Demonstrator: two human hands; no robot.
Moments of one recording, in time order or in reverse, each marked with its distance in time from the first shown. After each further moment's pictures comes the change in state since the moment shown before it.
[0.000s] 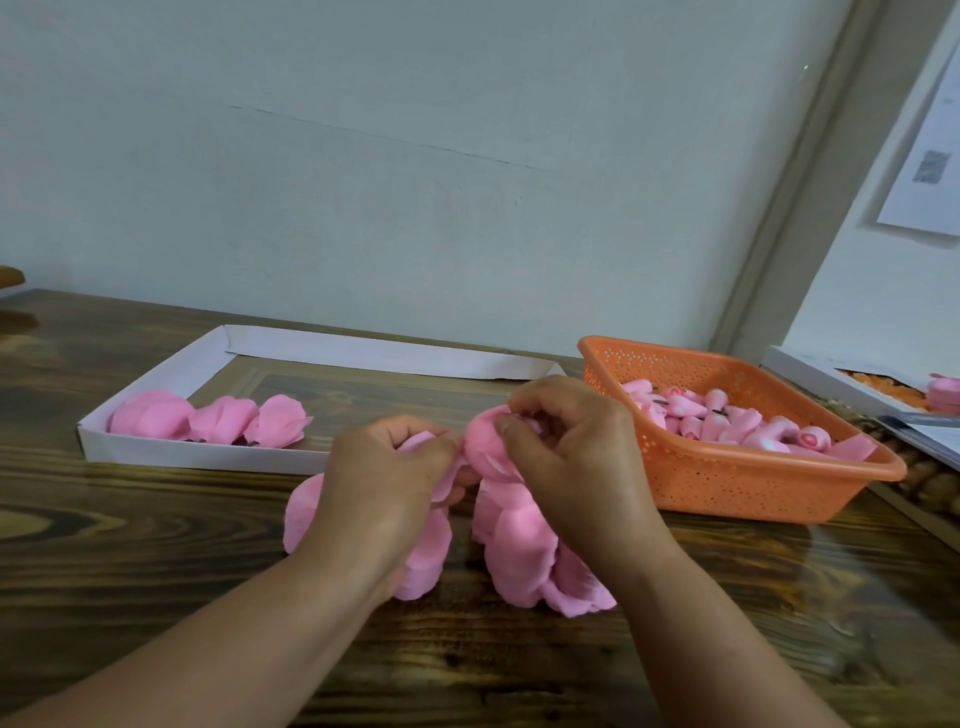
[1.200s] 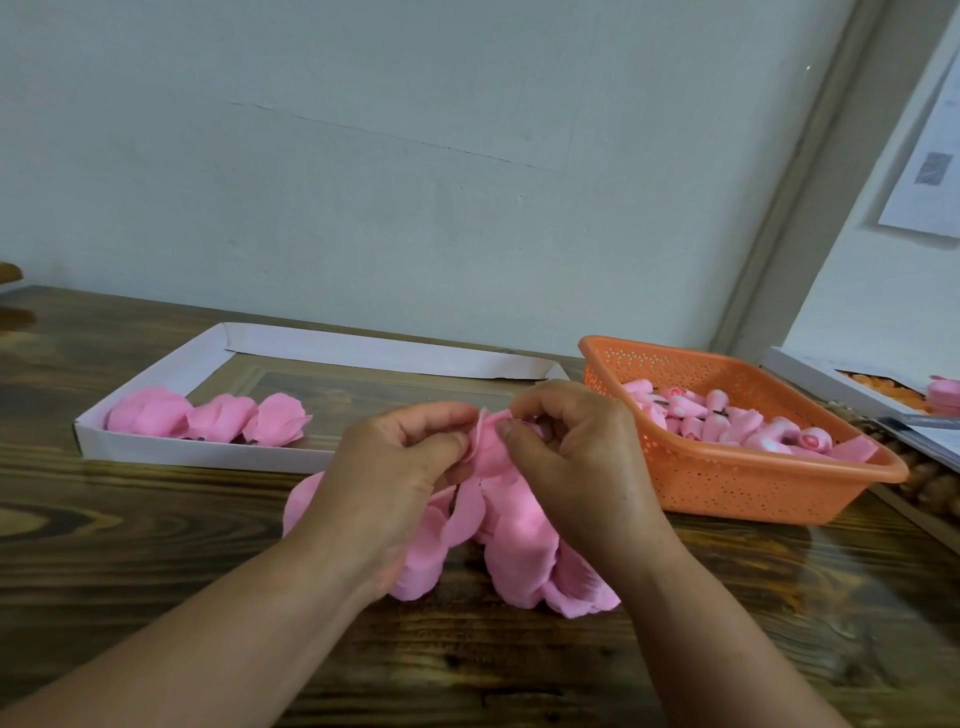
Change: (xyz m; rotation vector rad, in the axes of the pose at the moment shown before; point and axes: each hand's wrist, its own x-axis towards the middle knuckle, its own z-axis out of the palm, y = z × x) left_hand 0.003 0.004 -0.003 -0.163 -0.186 -0.005; right_hand -0.001 -0.001 -0.002 0.005 -0.035 0.052
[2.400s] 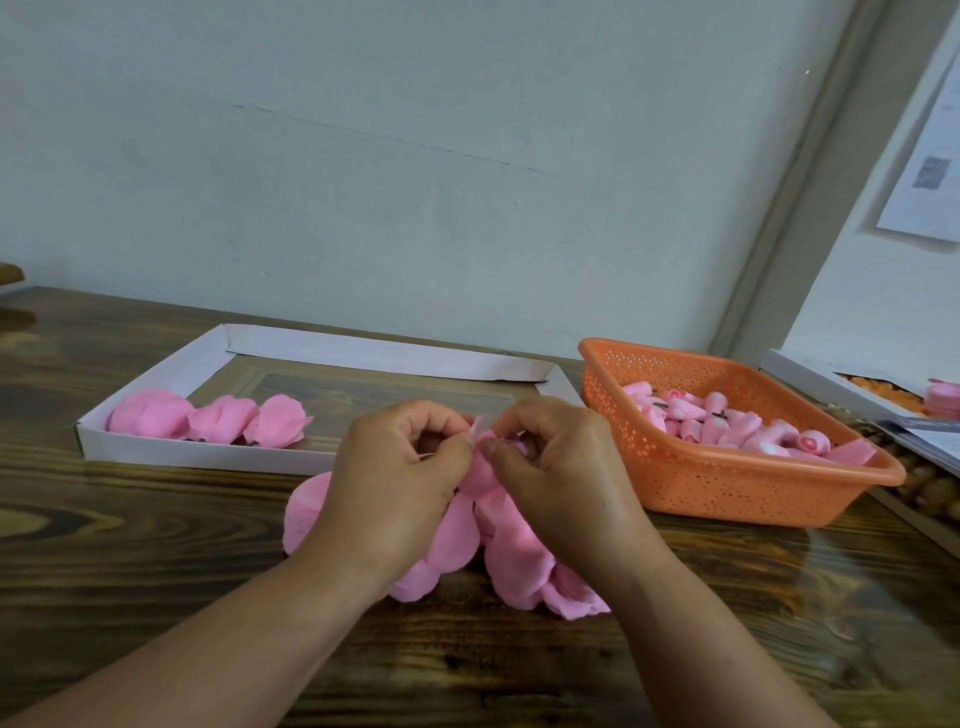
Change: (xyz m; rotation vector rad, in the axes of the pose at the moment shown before) left_hand -0.004 0.000 0.001 0.368 0.089 0.284; right_hand -0.002 -0.004 0.004 -0.076 -0.126 0.012
